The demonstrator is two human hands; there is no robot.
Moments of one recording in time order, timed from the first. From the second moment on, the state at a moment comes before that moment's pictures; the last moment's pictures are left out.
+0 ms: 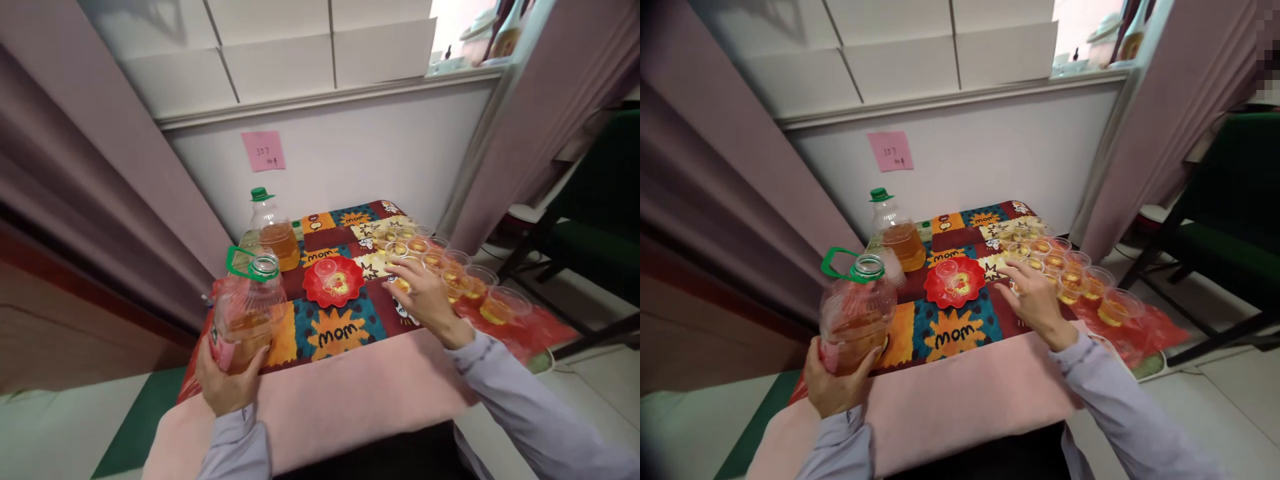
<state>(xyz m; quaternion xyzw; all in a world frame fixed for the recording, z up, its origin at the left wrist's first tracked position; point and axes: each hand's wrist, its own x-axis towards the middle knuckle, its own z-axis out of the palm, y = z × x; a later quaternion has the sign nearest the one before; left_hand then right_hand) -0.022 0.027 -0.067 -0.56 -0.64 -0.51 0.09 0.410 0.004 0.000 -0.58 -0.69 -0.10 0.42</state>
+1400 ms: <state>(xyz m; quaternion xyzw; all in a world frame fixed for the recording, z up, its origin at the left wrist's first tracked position) -0.010 0.021 -0.083 -0.60 -0.61 -0.49 0.18 0.192 0.069 0.030 -0.28 -0.40 0.59 0.64</state>
